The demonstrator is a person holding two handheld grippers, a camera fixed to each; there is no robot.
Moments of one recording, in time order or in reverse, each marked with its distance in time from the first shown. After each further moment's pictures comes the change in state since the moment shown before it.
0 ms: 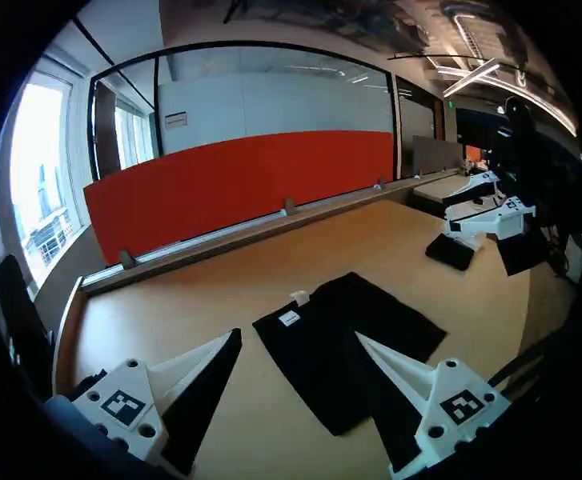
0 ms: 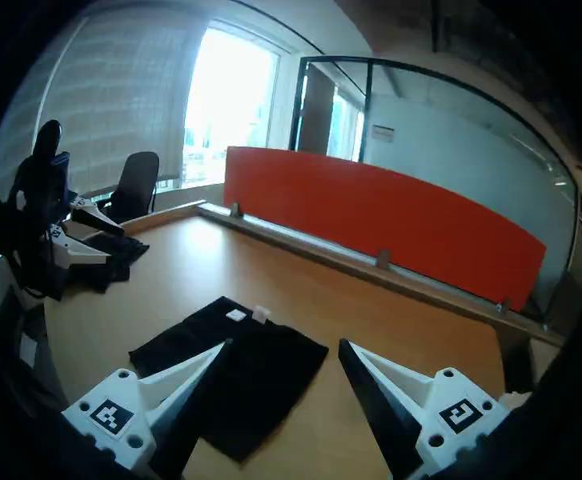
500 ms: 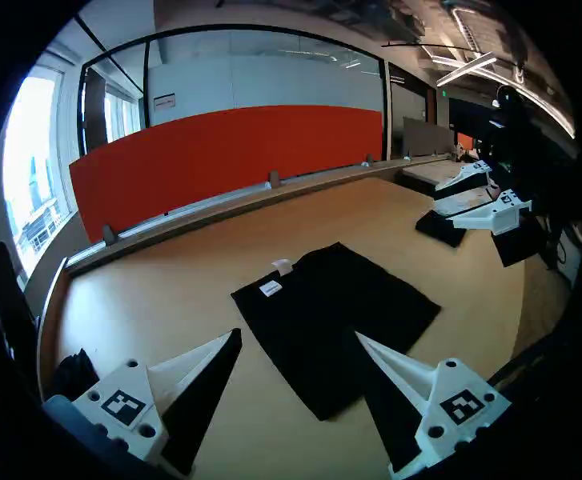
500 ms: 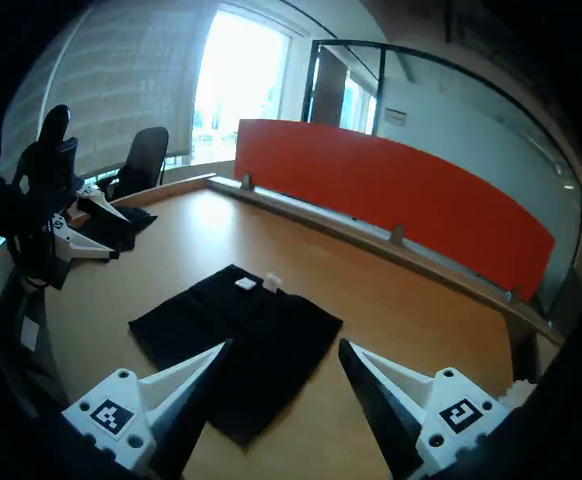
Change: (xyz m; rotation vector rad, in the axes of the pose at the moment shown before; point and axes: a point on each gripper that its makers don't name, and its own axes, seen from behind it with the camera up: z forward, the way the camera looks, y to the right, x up) left arm -0.054 0.024 0.018 -0.054 -0.072 -0.003; right arm -0.059 -0.014 0.014 0.032 -0.081 -0.029
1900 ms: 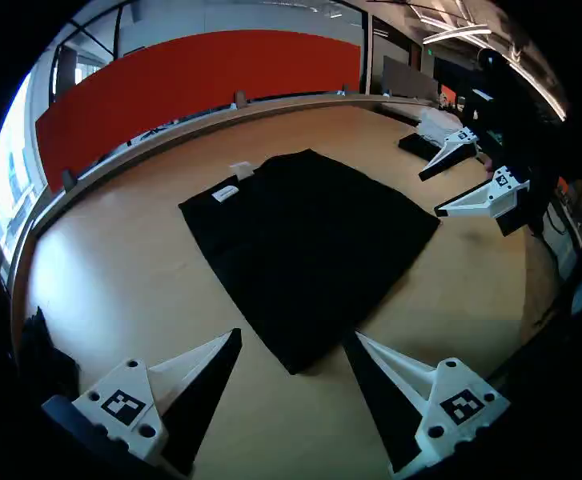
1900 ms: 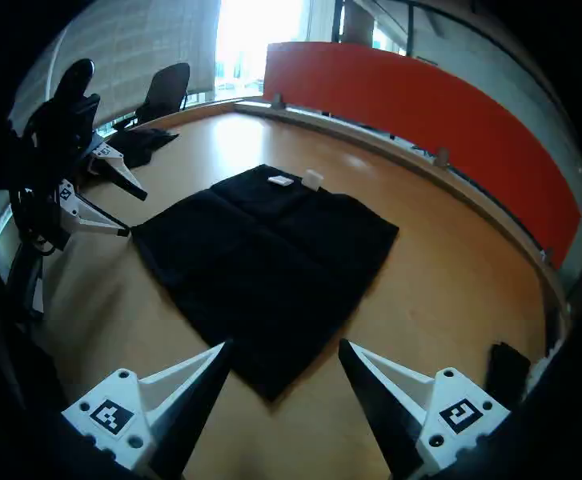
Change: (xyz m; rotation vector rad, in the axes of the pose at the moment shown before) left arm -0.130 0.038 0.051 -0.115 -0.248 0.025; right arm -0.149 -0.051 0.048 0.118 -0.255 -0.026
